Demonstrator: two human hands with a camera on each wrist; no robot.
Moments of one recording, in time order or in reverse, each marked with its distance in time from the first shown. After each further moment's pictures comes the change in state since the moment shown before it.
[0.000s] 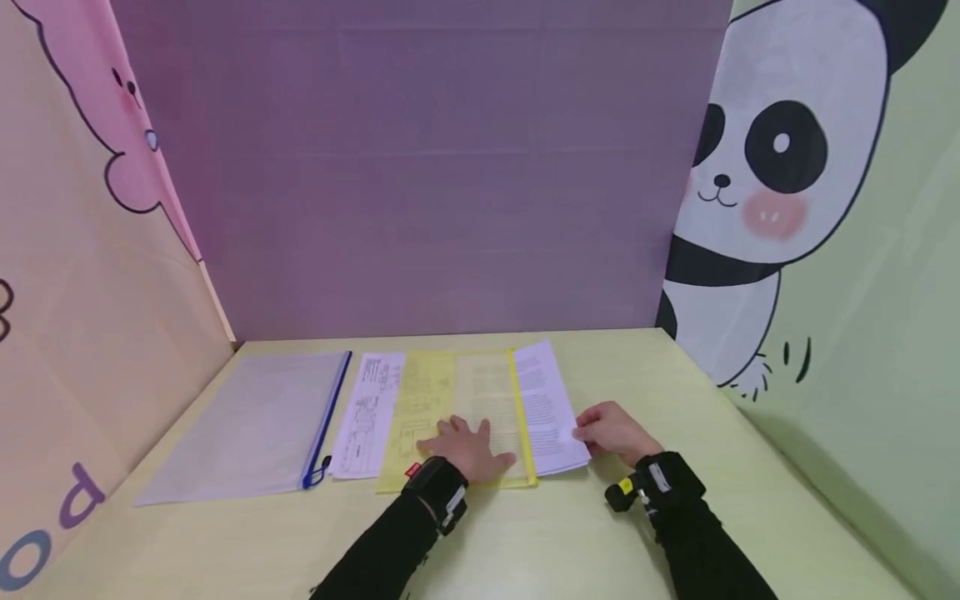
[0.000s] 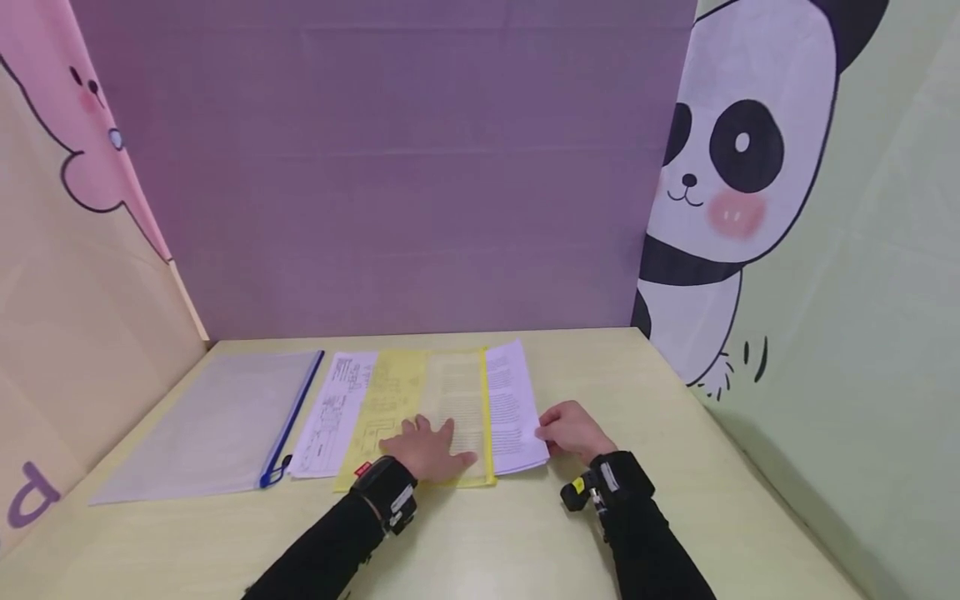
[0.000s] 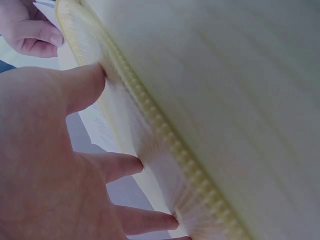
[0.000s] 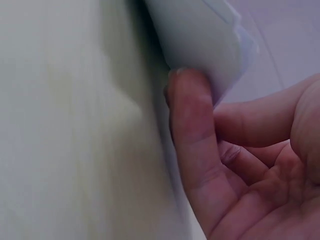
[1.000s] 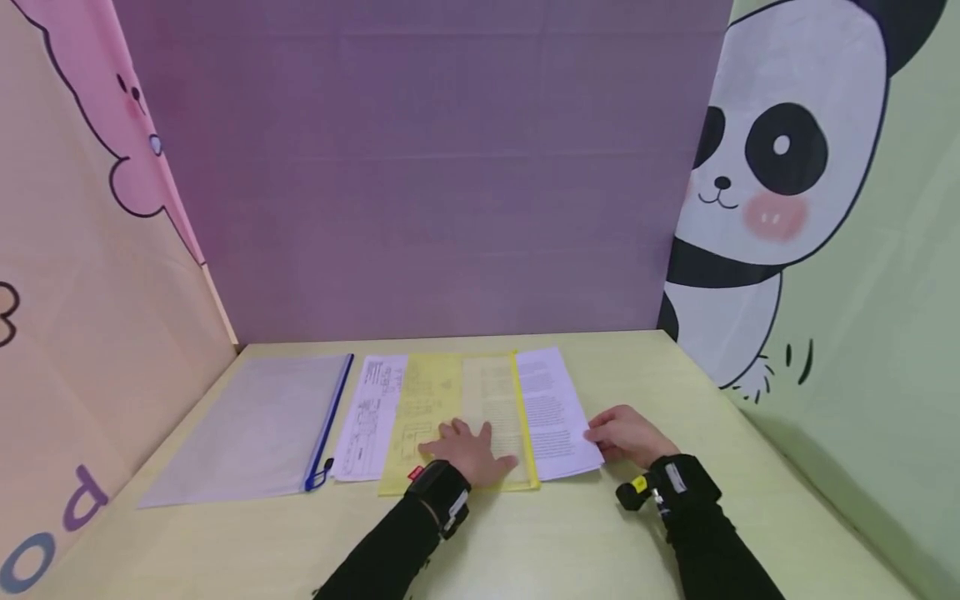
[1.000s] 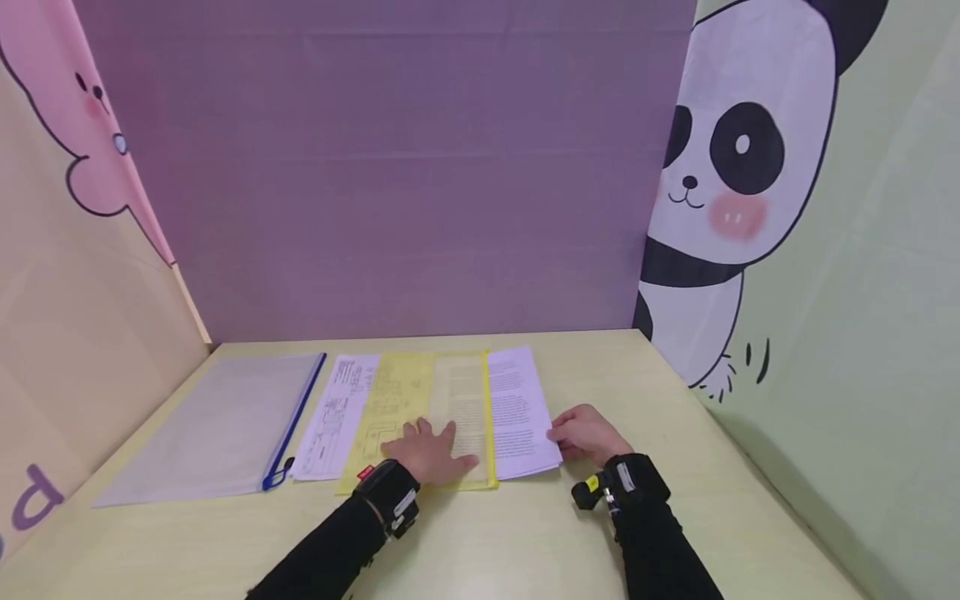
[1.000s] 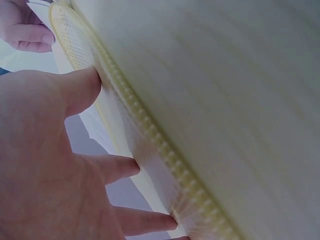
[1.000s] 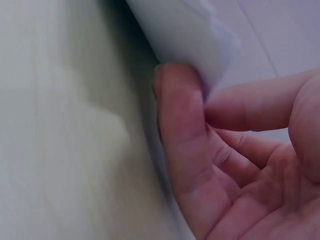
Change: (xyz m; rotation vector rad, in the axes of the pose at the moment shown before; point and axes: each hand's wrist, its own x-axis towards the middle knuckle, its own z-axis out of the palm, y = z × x) left_hand 0.002 -0.001 0.006 0.002 0.013 0.004; right_hand 0.002 0.013 -0.017 0.111 -0.040 0.070
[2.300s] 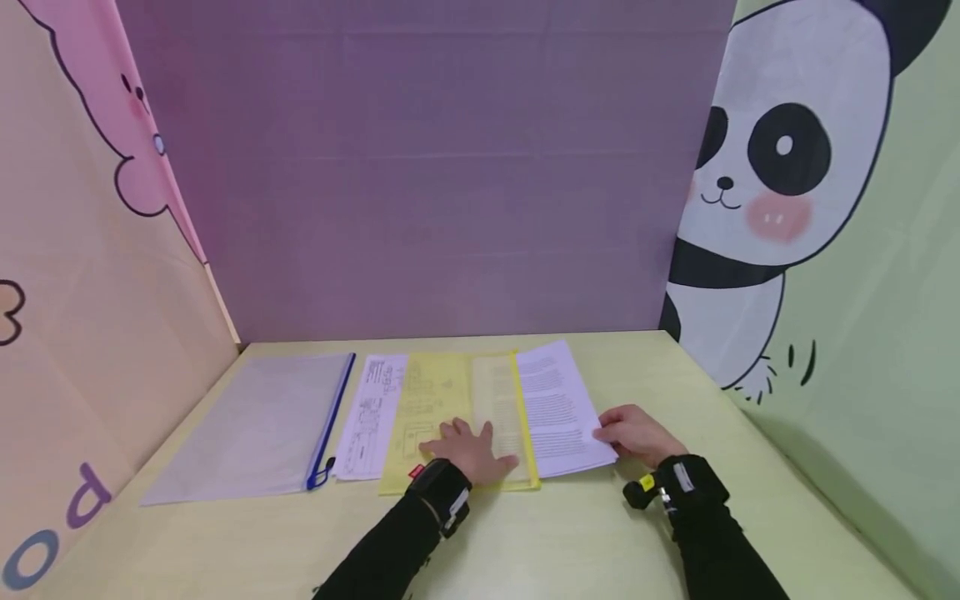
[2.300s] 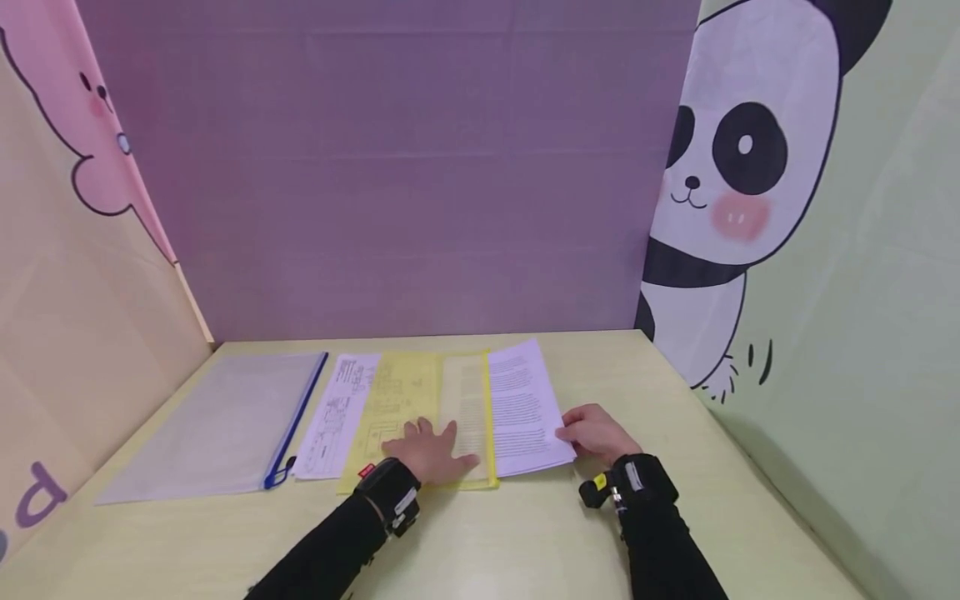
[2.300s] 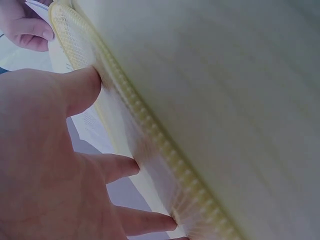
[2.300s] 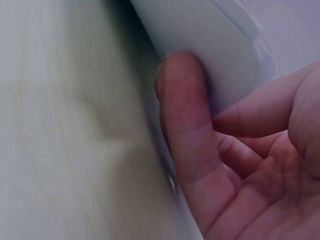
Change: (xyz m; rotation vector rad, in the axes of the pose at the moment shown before) left_hand -0.002 -0.001 -0.004 -0.003 -0.034 0.005; right_hand -0.005 0.004 -0.012 -0.071 -0.017 -0.097
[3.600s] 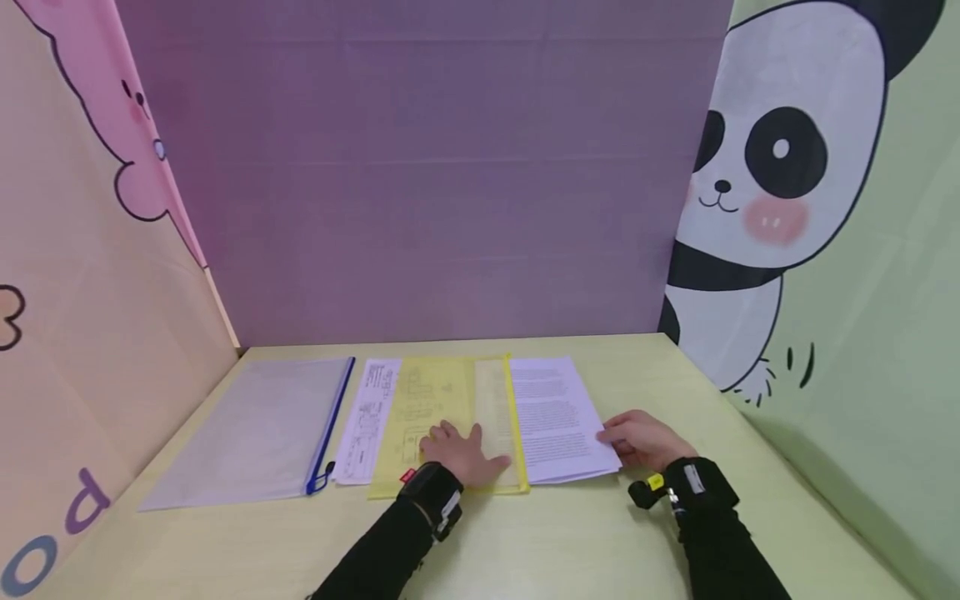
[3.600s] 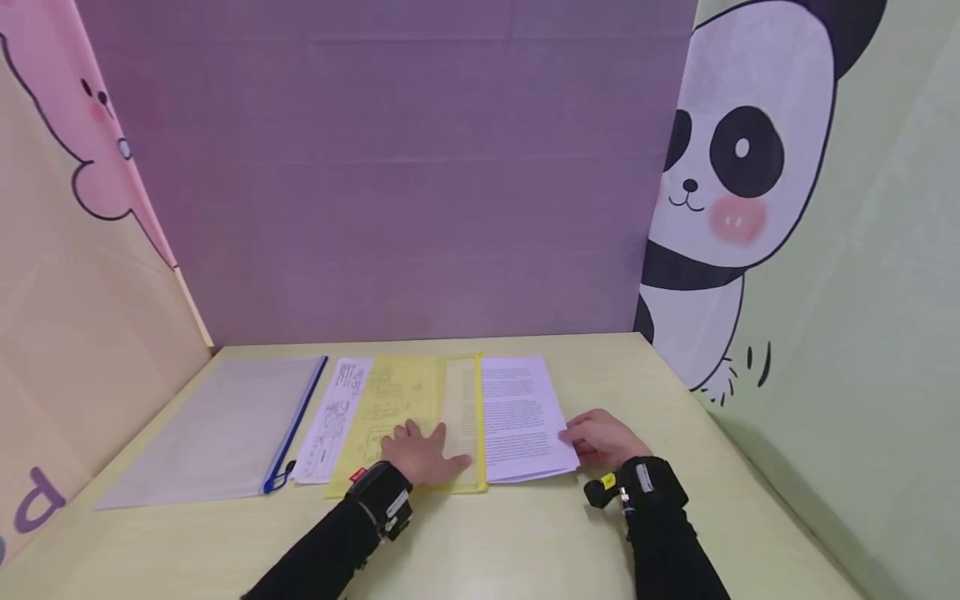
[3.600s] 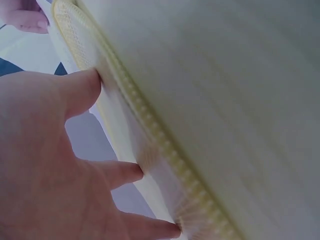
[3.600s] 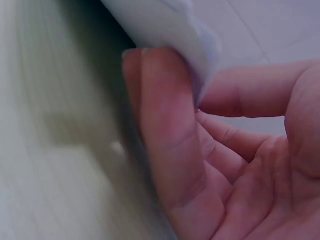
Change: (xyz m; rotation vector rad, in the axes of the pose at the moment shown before) left_hand -0.001 -0.010 0.001 -0.044 0.077 -0.018; right_hand -0.002 0.005 -0.006 0.177 0.001 0.136
